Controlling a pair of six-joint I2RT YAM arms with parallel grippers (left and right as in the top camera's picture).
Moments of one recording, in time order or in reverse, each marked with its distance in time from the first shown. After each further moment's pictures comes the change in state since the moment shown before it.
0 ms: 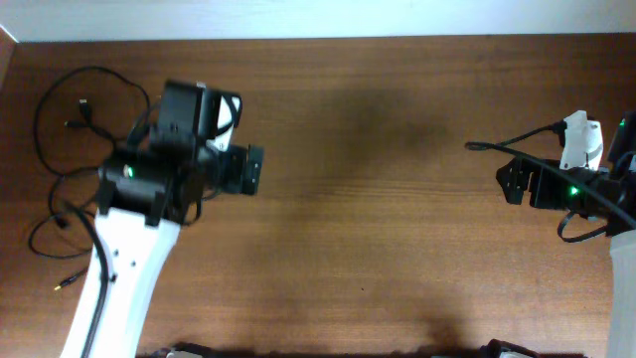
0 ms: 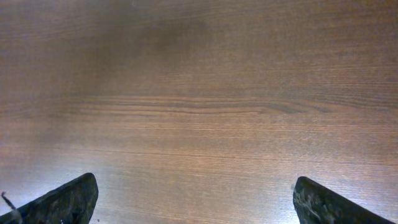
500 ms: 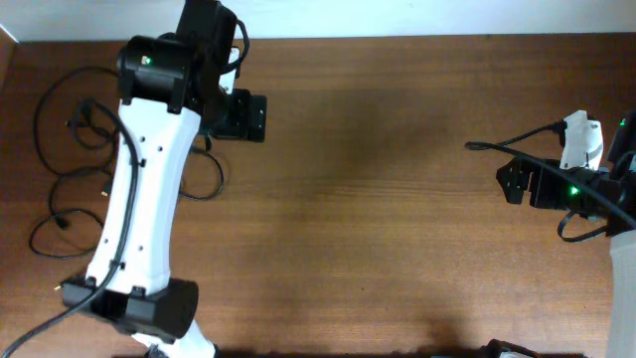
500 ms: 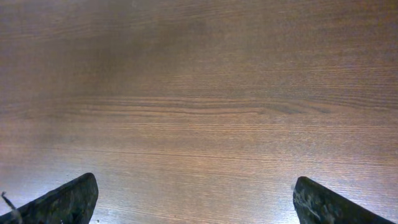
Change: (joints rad) left arm 0.017 0.485 0.680 -0.435 0.006 -0.139; right arm 0.000 0.000 0.000 0.000 0.000 0.000
